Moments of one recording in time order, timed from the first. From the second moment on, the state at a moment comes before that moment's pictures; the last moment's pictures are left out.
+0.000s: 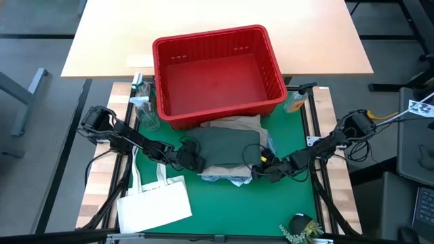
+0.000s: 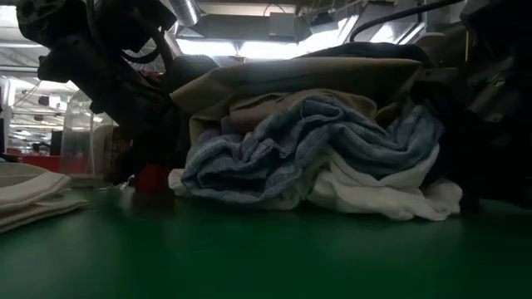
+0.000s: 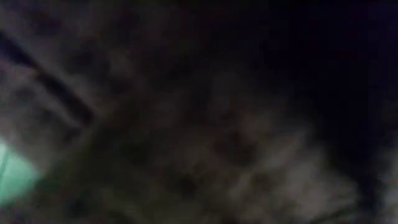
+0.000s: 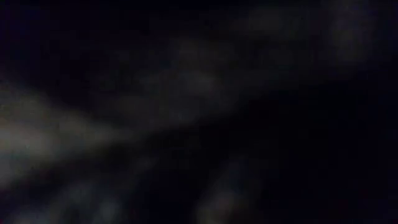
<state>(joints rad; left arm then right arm) -0.26 1.63 0.59 0.30 -0.38 -1.25 0.48 1.53 0.47 0.19 0.40 1.55</state>
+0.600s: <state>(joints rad) -0.28 1.63 0.59 0.40 -0.55 -1.02 0.48 1.53 0.48 0.18 0.58 1.47</state>
